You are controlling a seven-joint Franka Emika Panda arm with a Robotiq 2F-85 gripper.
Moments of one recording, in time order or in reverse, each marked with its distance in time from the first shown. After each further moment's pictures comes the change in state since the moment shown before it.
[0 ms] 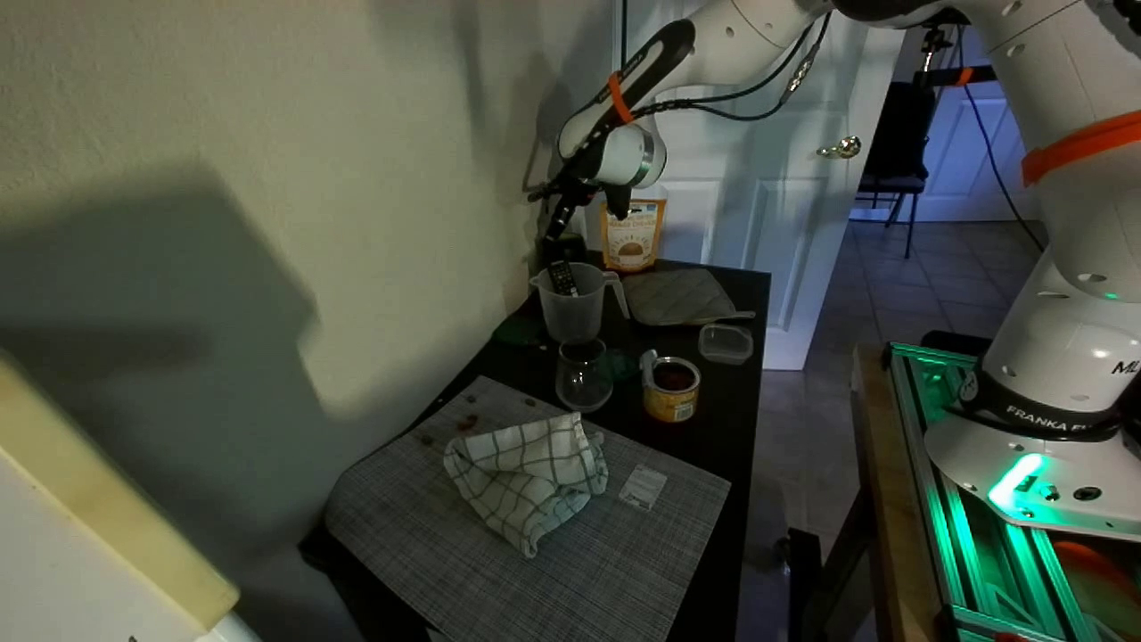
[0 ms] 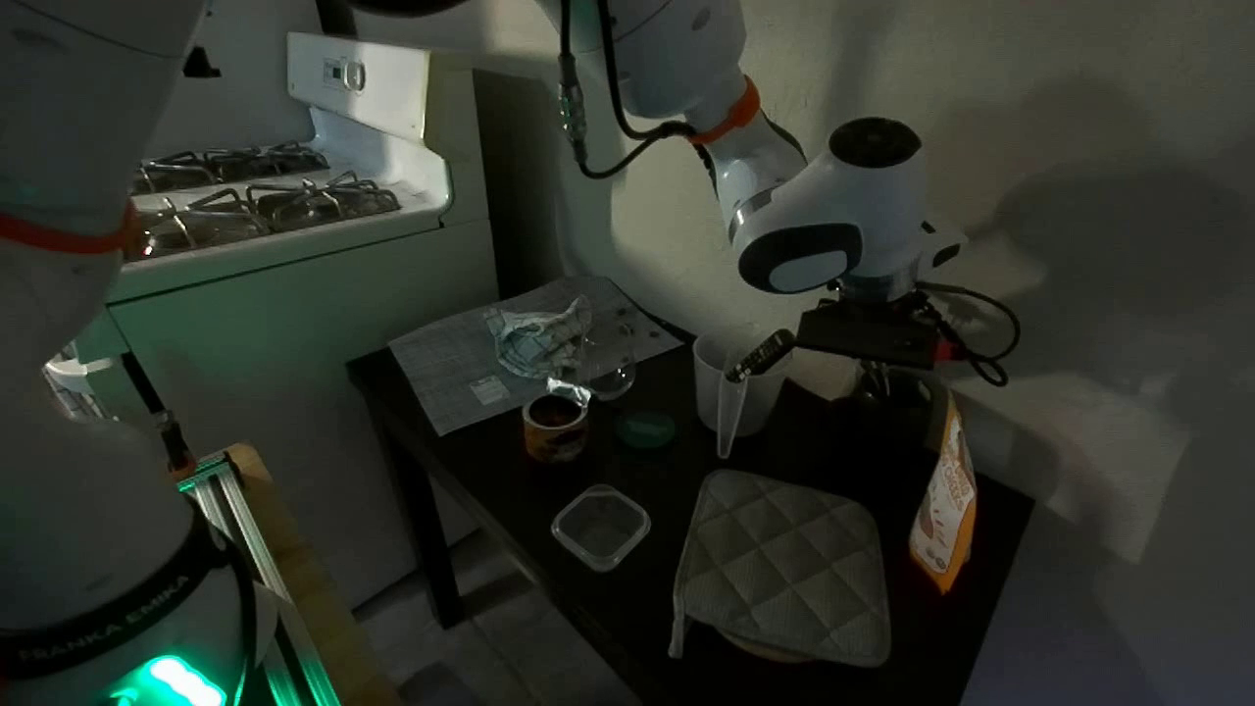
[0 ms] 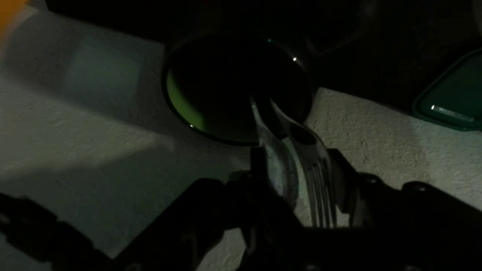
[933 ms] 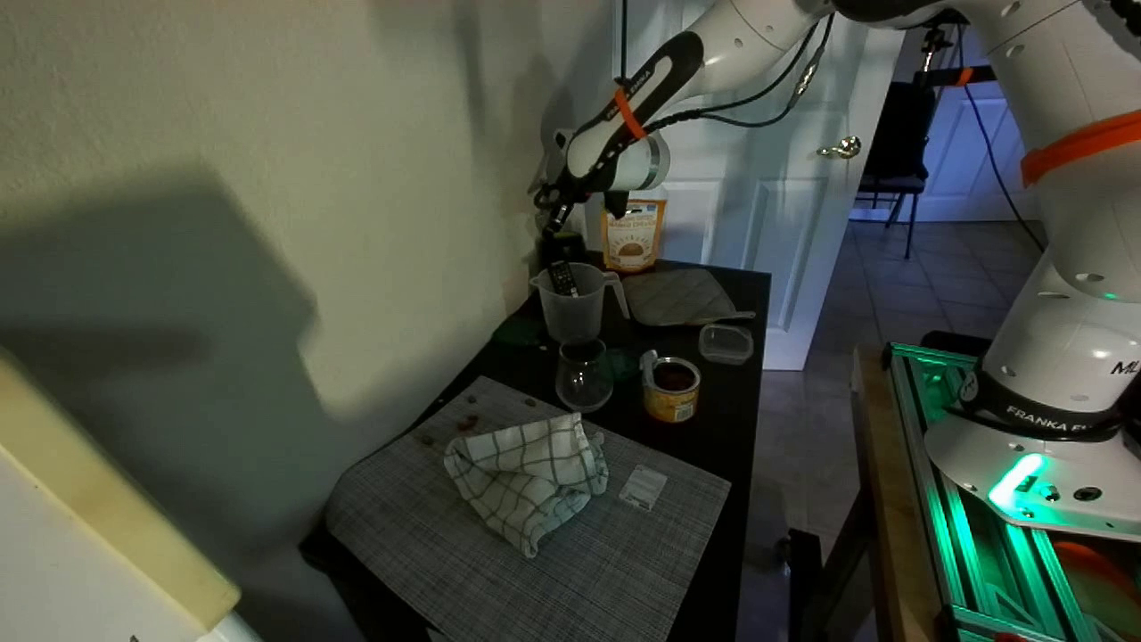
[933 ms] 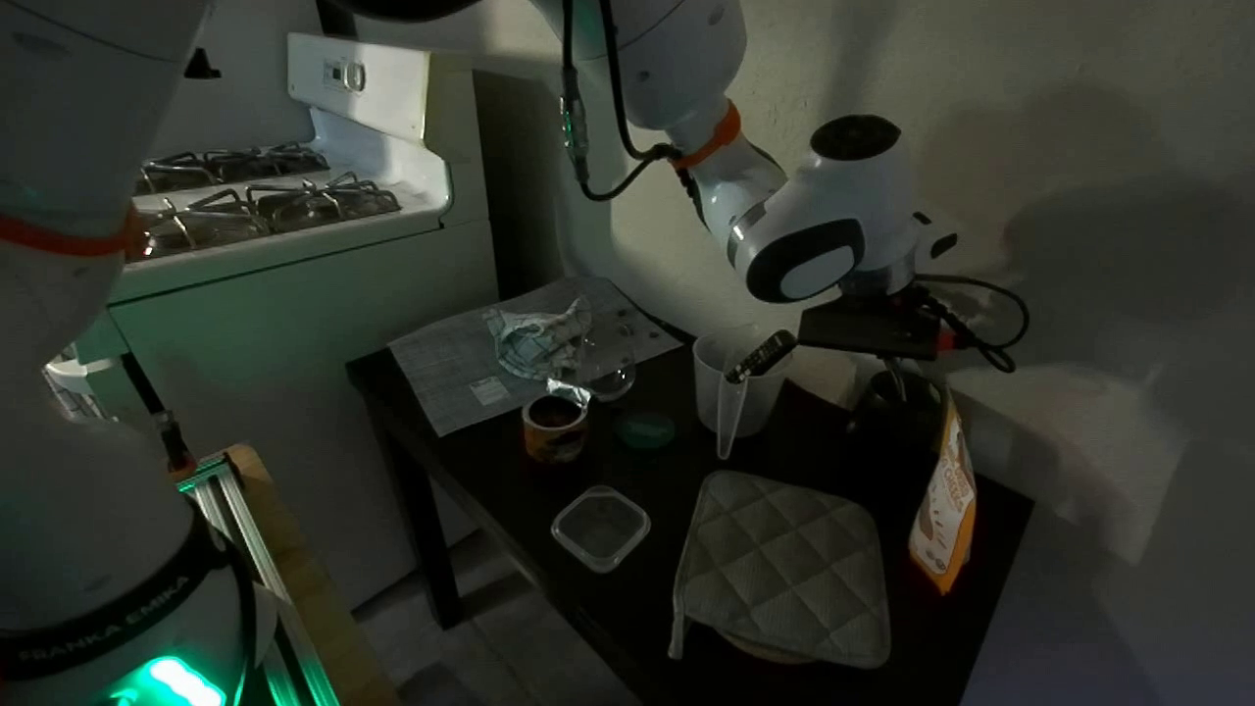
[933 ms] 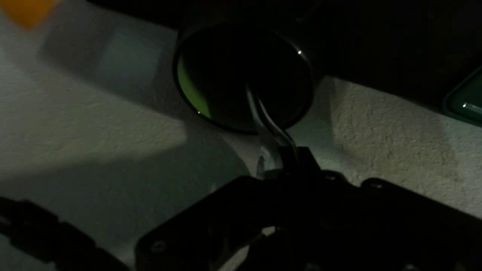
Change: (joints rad) arm -0.013 0.000 0.001 -0.017 -0.224 0.080 0.195
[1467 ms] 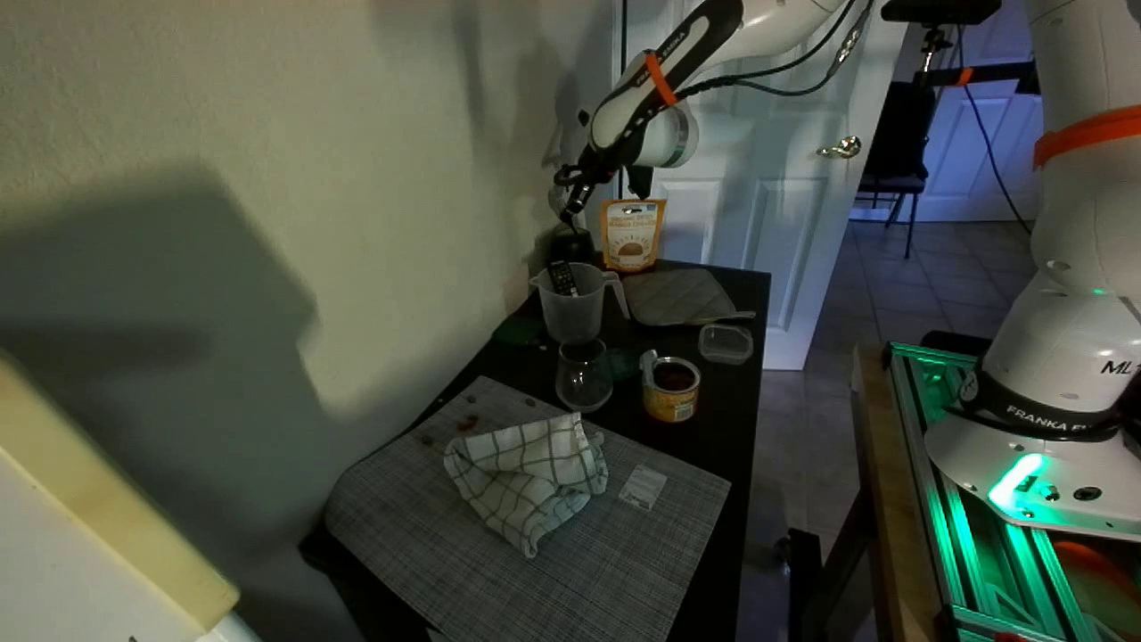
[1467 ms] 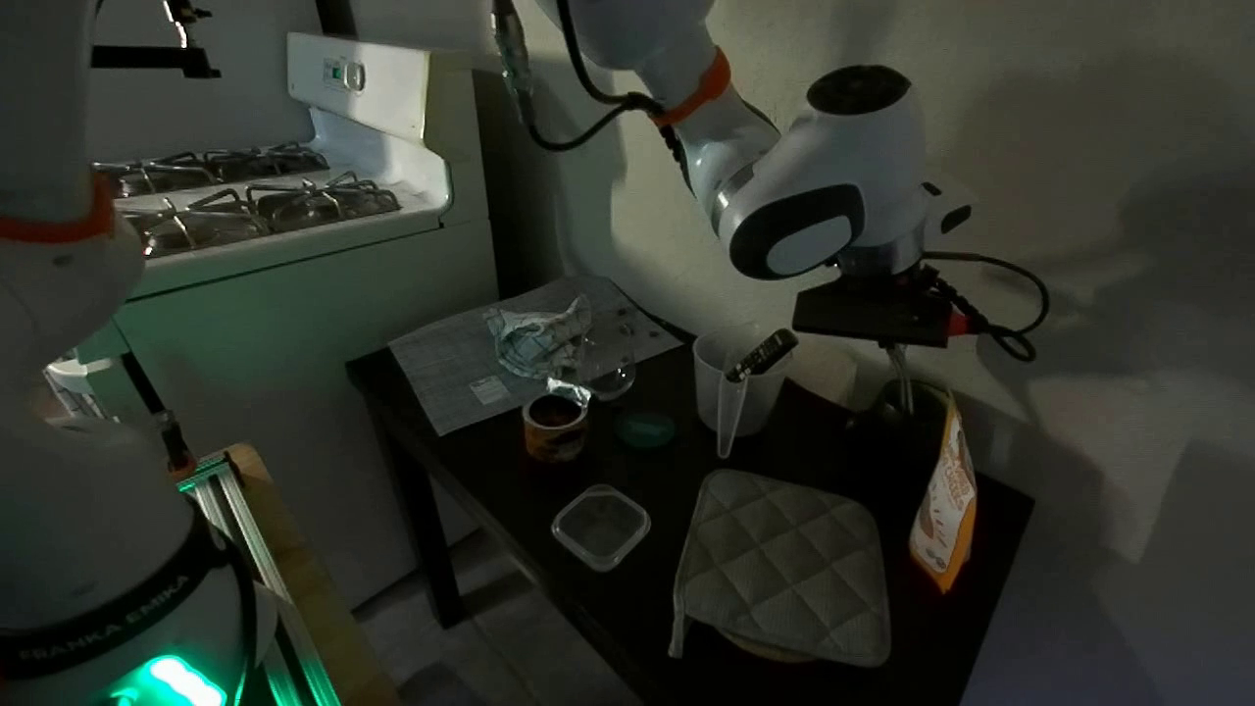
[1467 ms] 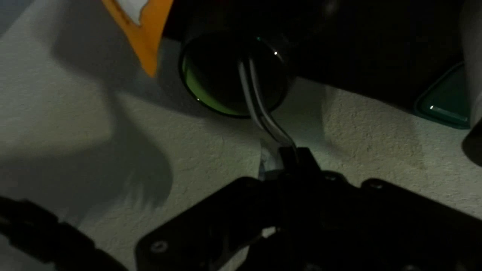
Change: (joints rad) arm -0.150 -0.155 0.117 -0.166 0.005 -0.005 -0.050
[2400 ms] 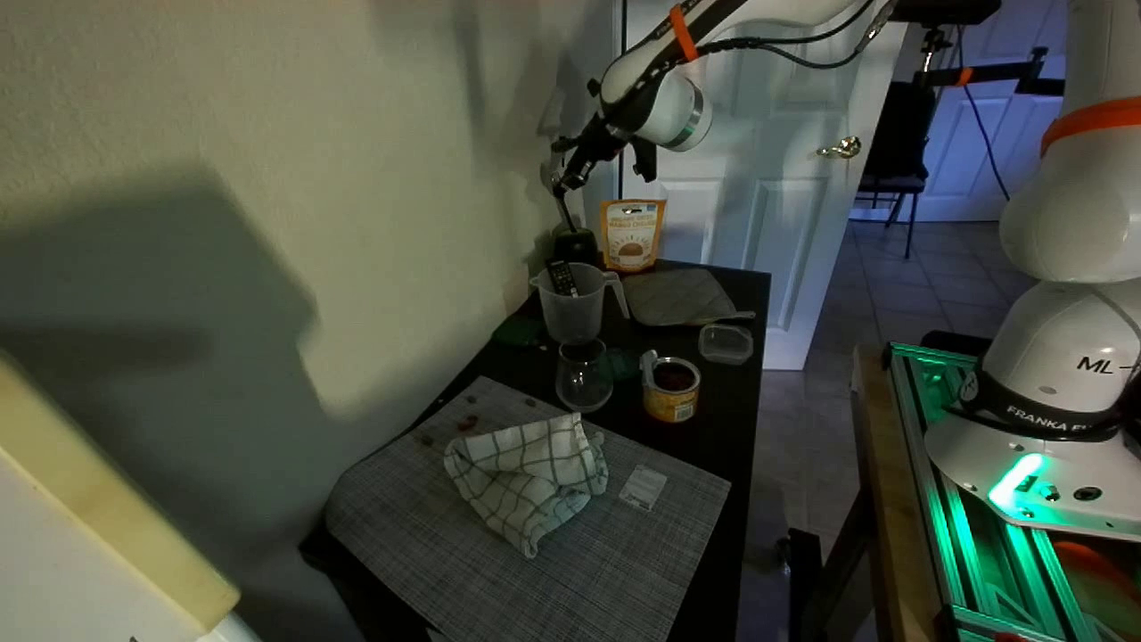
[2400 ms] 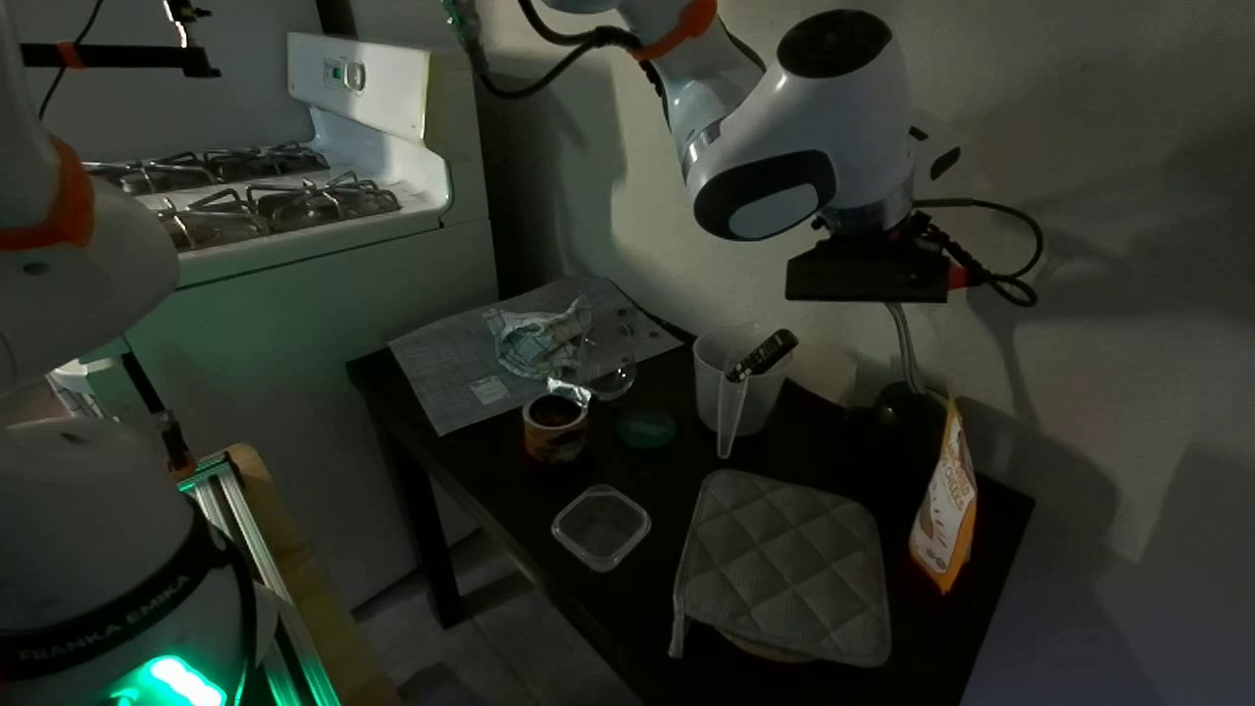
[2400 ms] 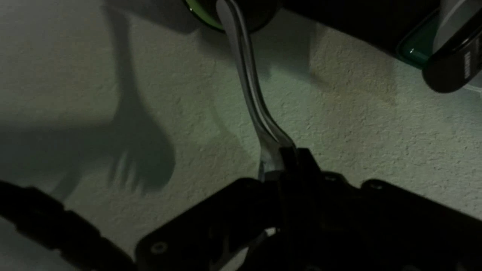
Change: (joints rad) arm -0.313 -0.070 0.374 -0.105 0.121 0.099 -0.237
